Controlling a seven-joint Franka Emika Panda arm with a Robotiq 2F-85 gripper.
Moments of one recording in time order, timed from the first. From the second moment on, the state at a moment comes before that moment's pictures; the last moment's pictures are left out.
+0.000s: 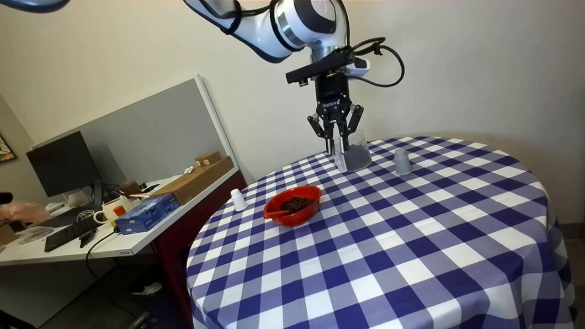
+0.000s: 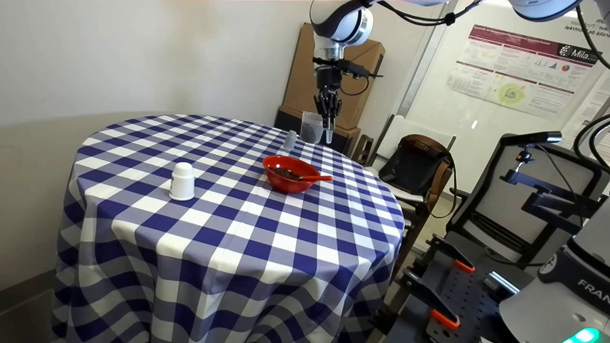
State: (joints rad) arm -0.23 0.74 0.00 -1.31 -0.10 1.67 -0.21
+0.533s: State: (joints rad) arm -0.30 0.77 -0.04 -1.36 -0.04 1.69 -0.24
